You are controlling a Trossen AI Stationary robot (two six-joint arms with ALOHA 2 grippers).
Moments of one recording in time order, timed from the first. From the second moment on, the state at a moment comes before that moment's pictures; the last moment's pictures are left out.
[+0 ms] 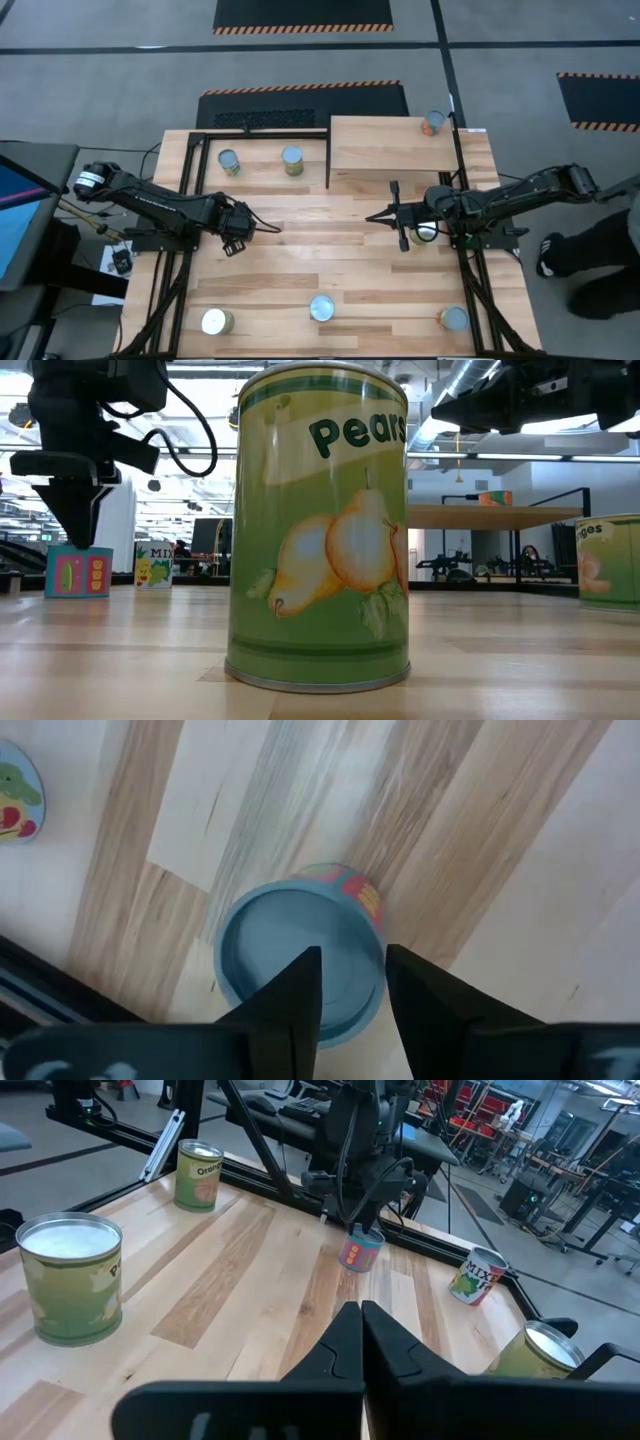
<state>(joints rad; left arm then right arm) -0.20 1.23 0.73 -1.07 -0.24 -0.64 0.09 0.93 0.39 0.40 0.01 -0.31</state>
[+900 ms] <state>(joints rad) -0.14 1.23 0.81 -0.86 -0.30 -0.28 0.09 0.93 0.39 0.41 0.01 -0.30</state>
